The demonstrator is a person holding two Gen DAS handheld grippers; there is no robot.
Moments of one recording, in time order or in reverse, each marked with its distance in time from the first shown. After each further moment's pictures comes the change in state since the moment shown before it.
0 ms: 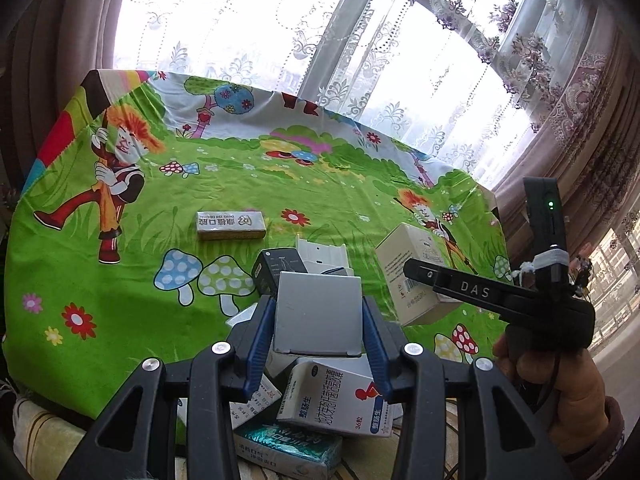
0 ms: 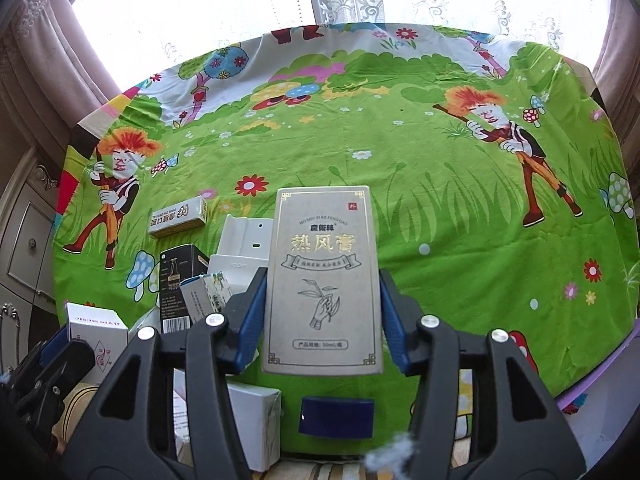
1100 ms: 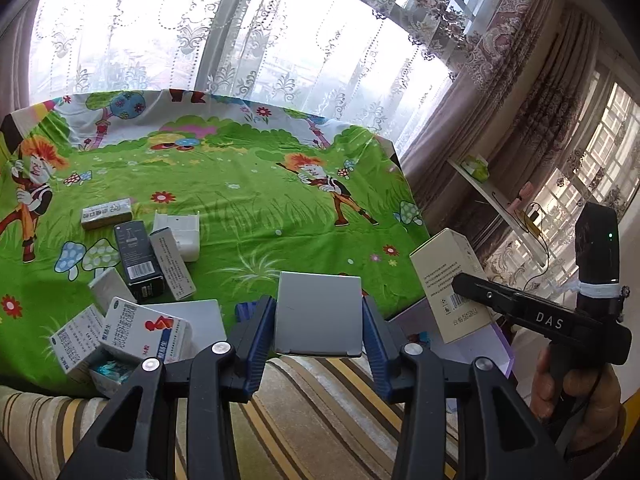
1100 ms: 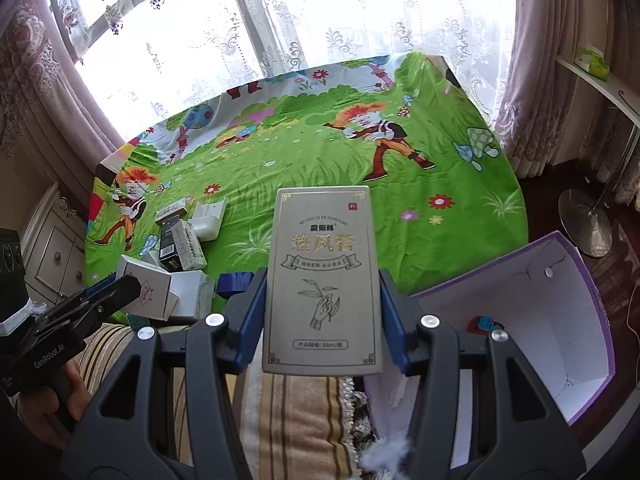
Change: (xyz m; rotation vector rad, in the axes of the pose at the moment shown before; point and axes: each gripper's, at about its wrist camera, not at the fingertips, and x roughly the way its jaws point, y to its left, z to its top) left arm -0.024 -0.136 -0.046 0.182 0.085 -0.187; right arm -0.166 -0.133 -0.098 0.139 -0.123 -0.038
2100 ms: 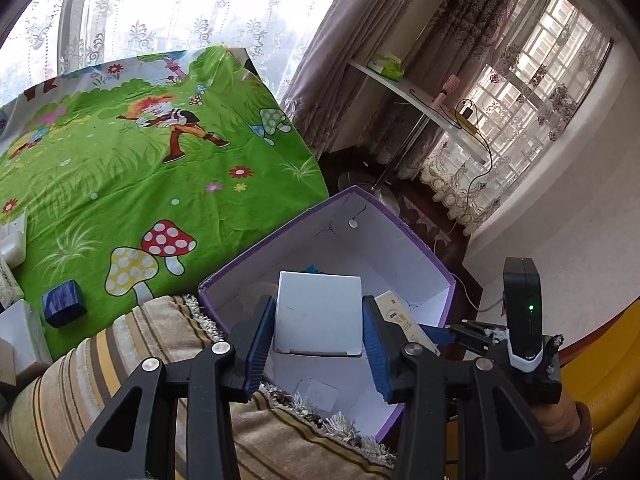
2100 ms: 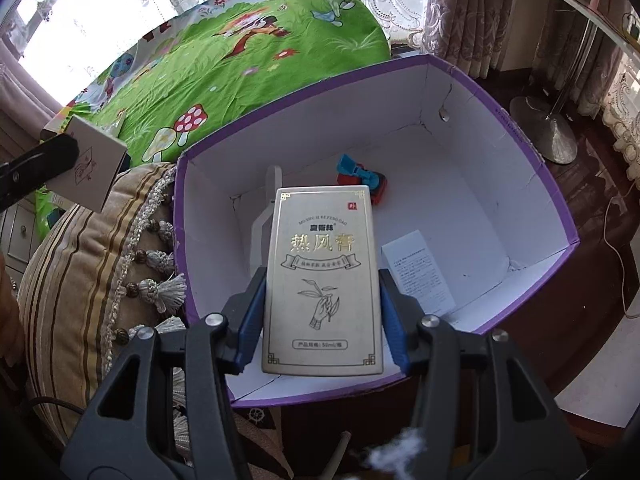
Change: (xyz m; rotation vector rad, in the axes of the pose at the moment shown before) left arm 0.087 -0.161 -0.032 0.230 0.280 -0.201; right arm -0.003 -0.145 -0.128 0.120 0.254 -0.065
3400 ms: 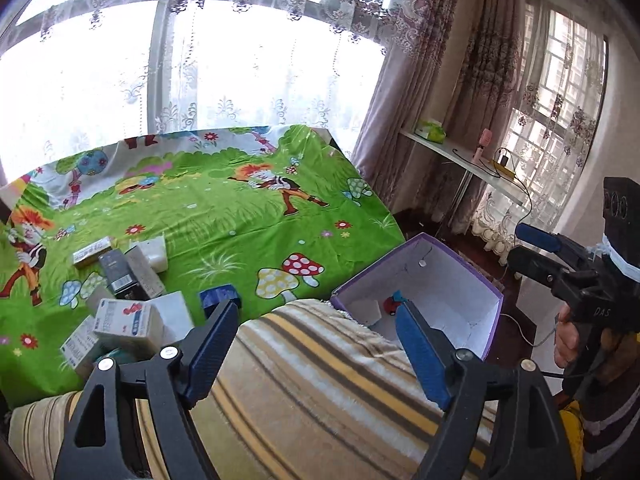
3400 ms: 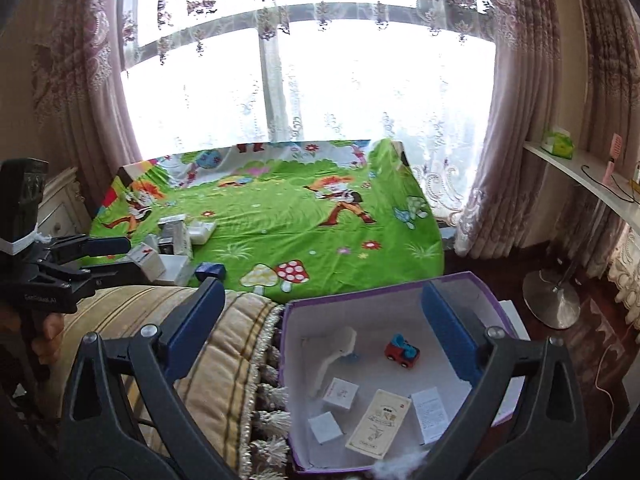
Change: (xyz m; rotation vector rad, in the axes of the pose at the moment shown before) left arm -0.144 0.065 -0.072 0.002 -0.289 0.231; right arm -0.125 0.113 0.010 -0.334 -0.577 0.092
